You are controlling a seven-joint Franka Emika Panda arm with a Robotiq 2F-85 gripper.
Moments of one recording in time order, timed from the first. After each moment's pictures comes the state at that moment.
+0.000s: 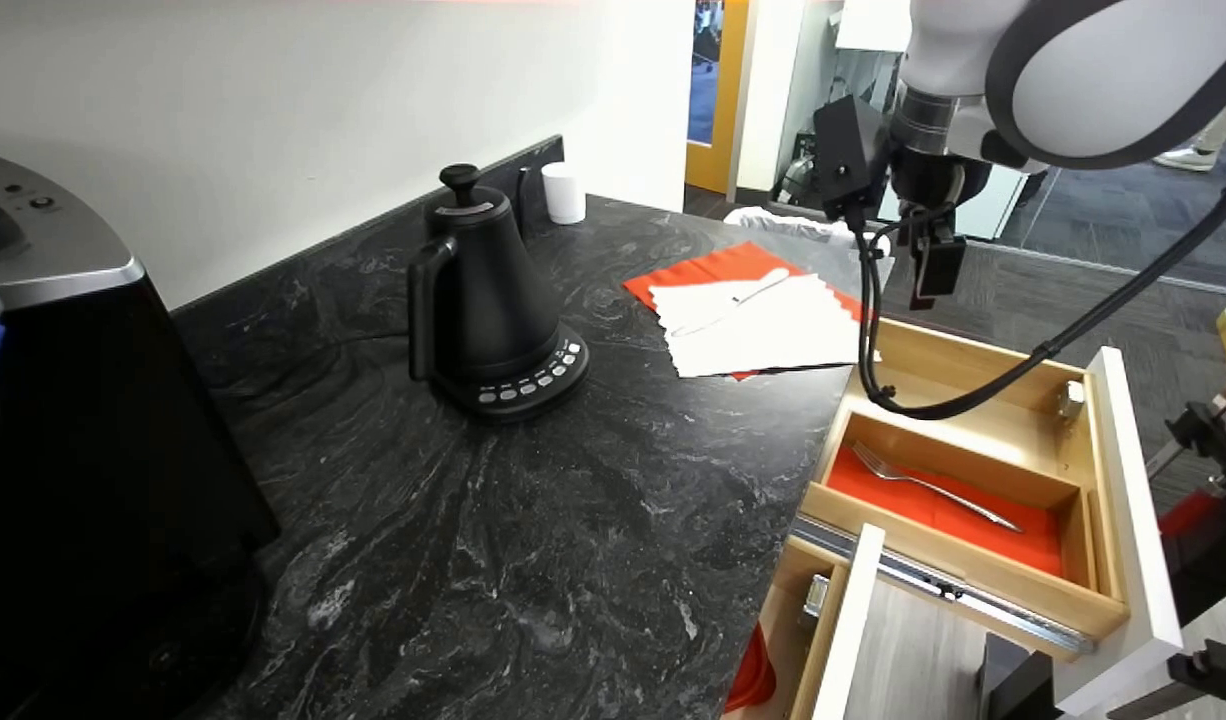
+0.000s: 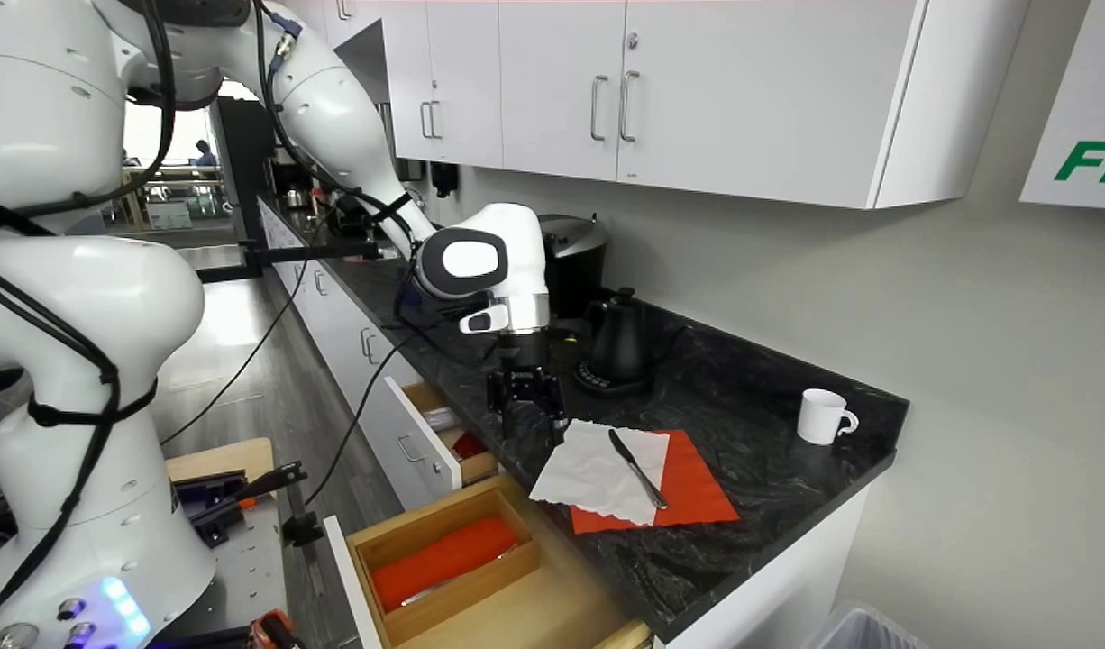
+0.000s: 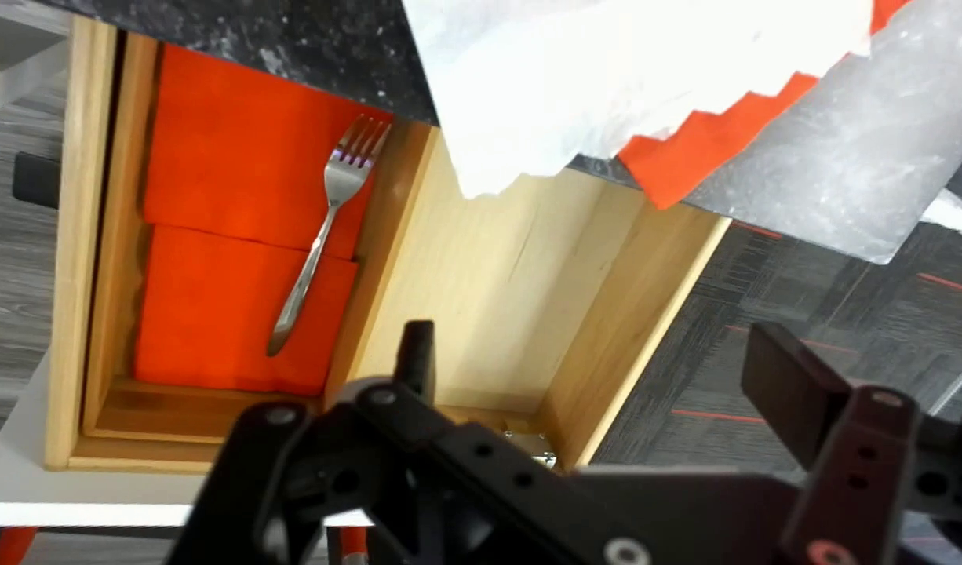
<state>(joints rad) 1.24 0.56 -1.16 -2.42 0.33 2.55 2.60</state>
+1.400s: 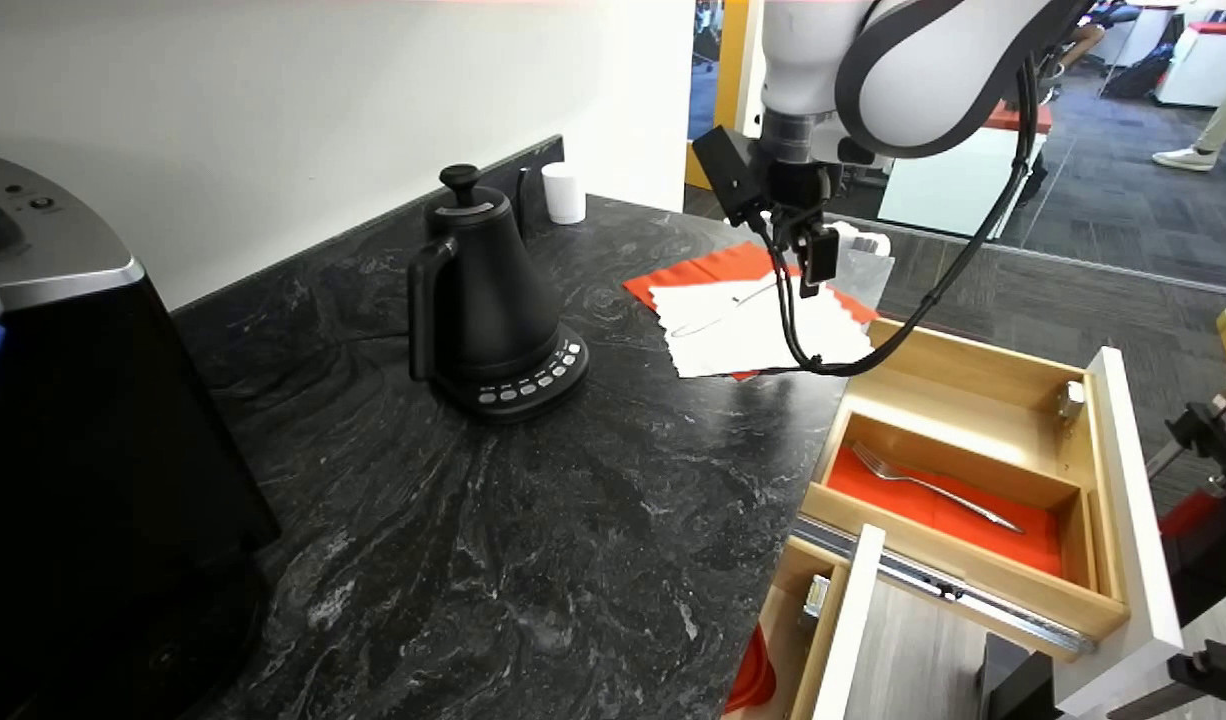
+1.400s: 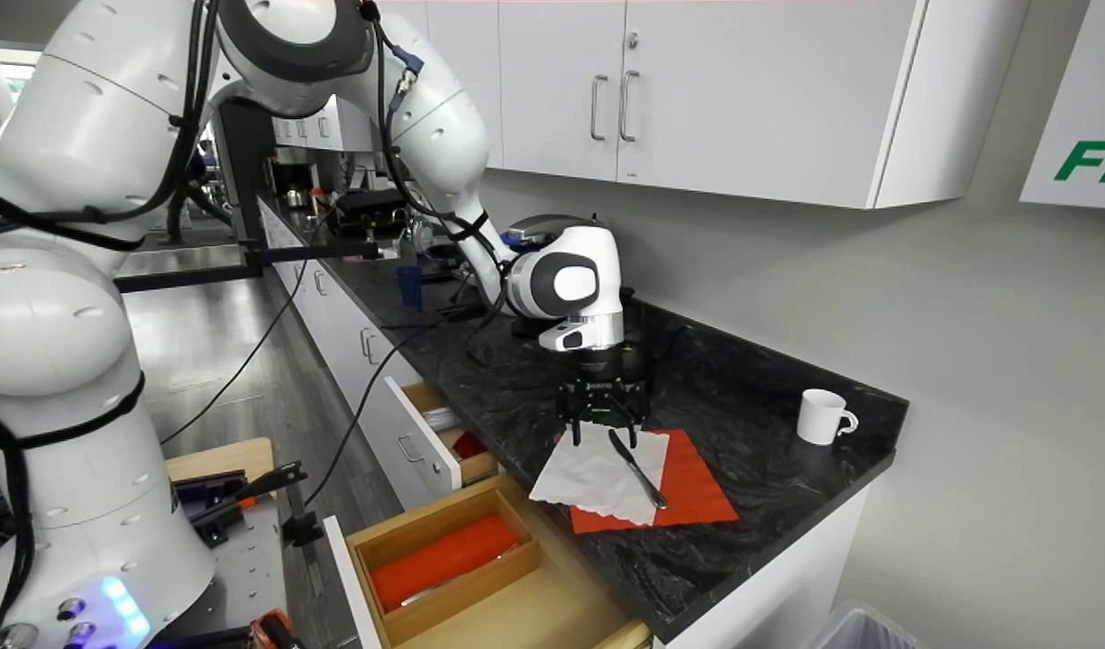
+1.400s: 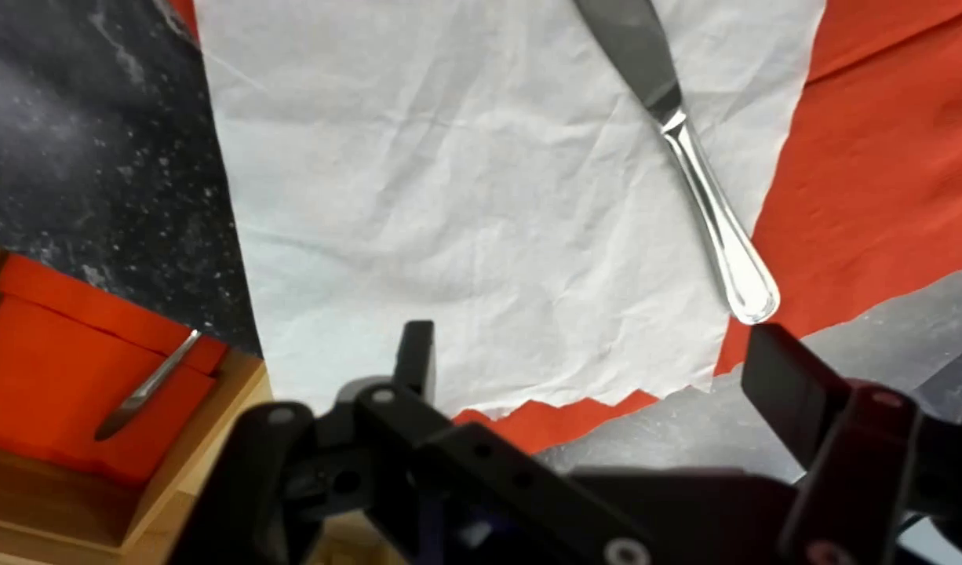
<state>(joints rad) 0.31 0.57 -0.37 -2.01 -0.12 2.54 2.54</state>
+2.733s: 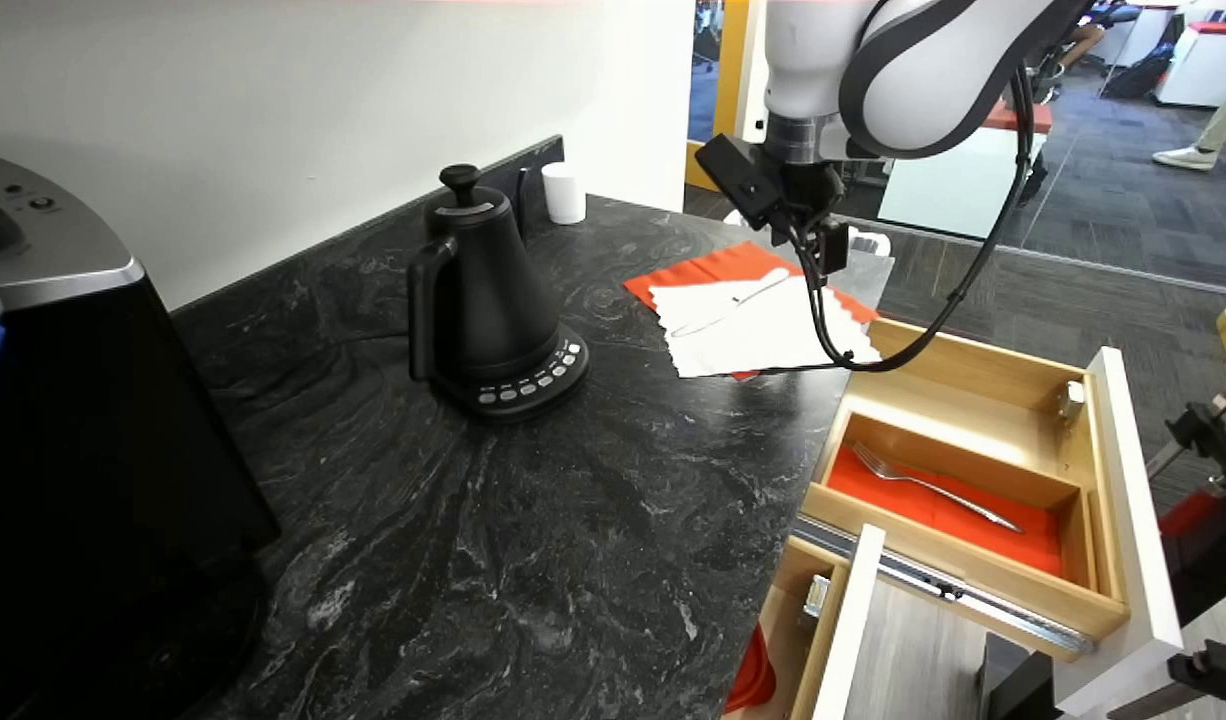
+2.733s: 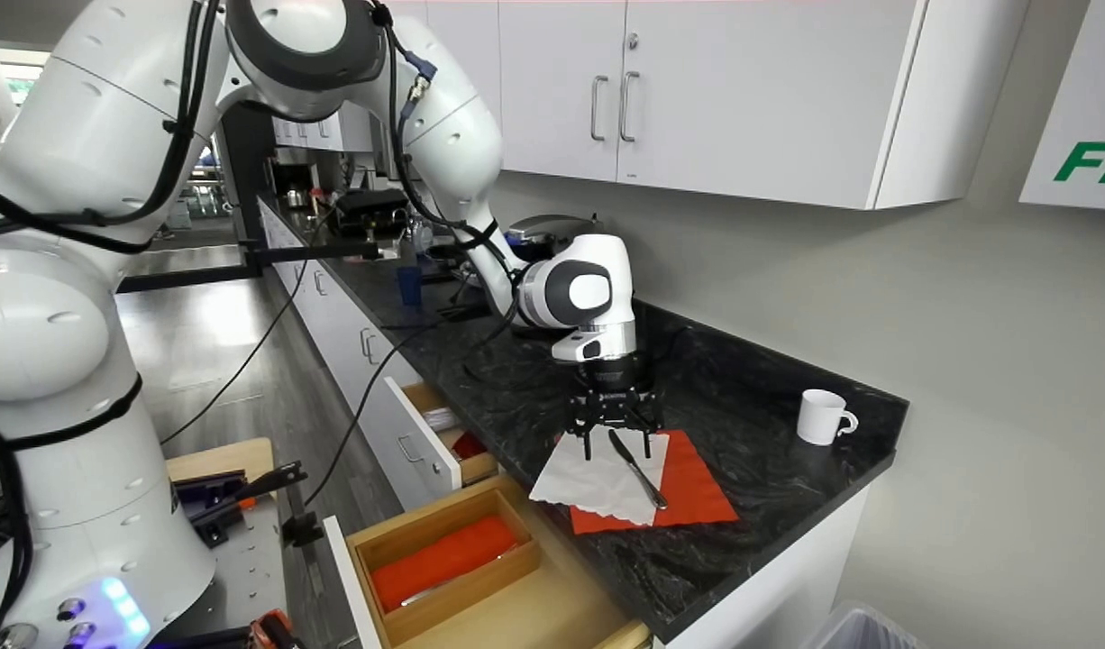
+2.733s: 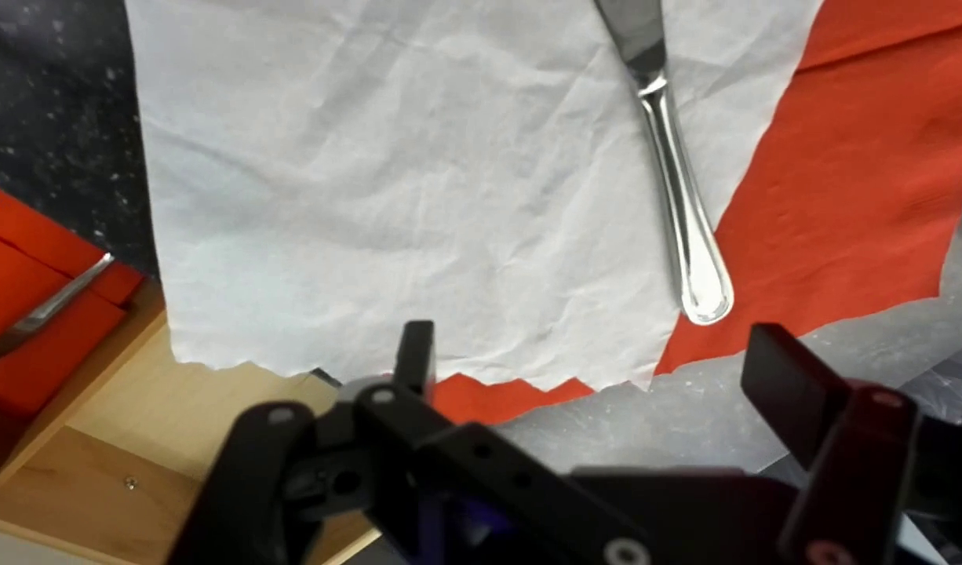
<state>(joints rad) 0.21 0.59 -0.31 -1.98 -0.22 2.55 2.41</state>
